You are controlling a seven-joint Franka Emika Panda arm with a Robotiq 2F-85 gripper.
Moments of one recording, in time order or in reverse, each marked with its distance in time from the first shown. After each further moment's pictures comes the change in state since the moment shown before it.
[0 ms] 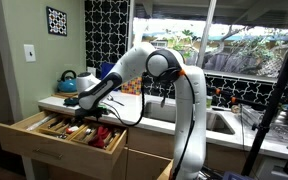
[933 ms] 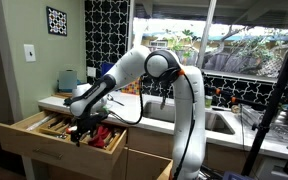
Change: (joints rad) arm -0.049 0.036 0.146 -0.066 0.273 -0.071 -0.806
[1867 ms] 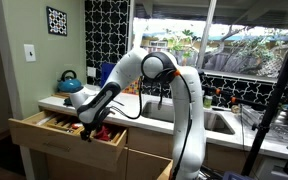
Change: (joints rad) arm 0.005 0.037 -0.045 0.017 -0.403 -0.020 0.076
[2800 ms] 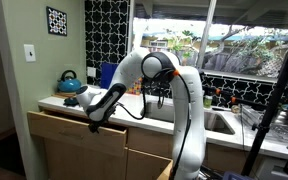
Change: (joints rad) arm -0.009 -0.011 -0.077 0.000 -0.210 -0.020 0.339
